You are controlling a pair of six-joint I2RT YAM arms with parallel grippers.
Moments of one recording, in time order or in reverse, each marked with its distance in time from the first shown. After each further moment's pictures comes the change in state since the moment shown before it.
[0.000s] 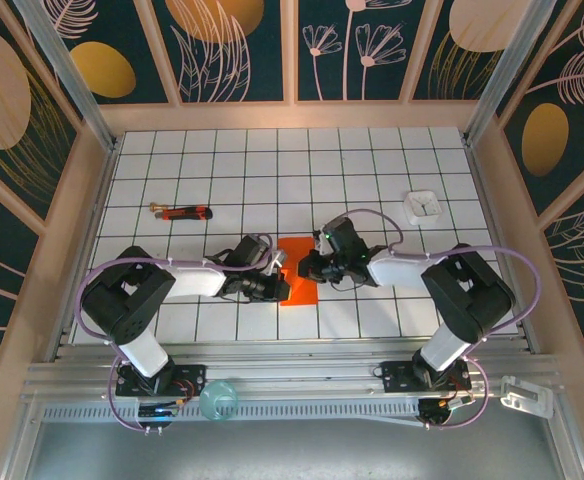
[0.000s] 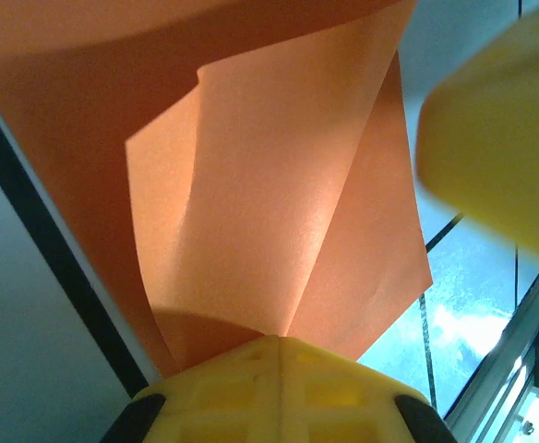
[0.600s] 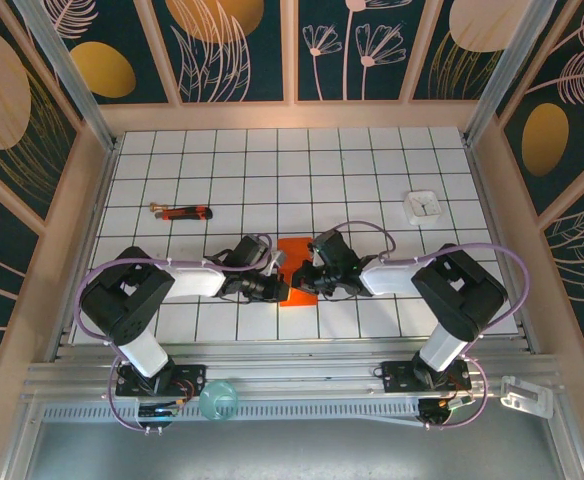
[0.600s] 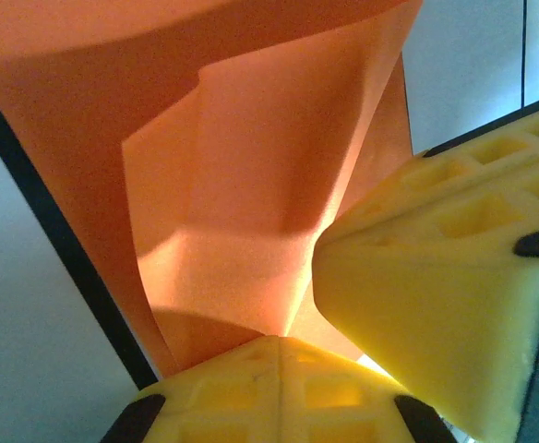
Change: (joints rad) left arm 0.001 -0.006 -0.004 -0.008 0.000 0.000; right arm 0.078 0.033 -0.037 0.058 0.054 0.147
